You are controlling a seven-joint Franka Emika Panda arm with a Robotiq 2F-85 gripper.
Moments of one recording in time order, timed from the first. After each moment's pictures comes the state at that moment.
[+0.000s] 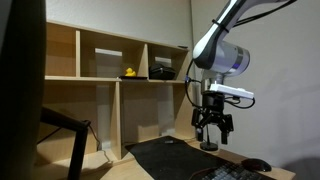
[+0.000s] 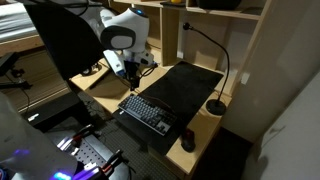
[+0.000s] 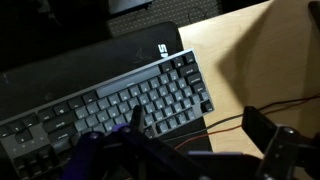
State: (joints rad) arm -0.03 -0.13 -0.11 -2.47 0.30 2.19 -0.02
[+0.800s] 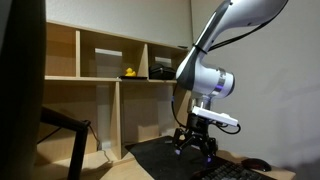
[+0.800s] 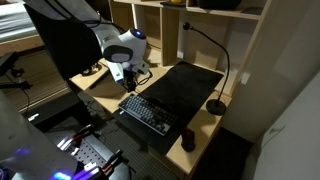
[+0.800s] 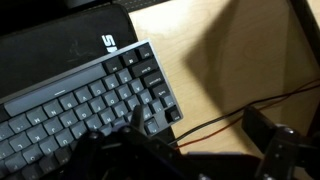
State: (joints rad) arm 0.02 0.07 -0.02 -2.45 0.58 2.39 -0.10
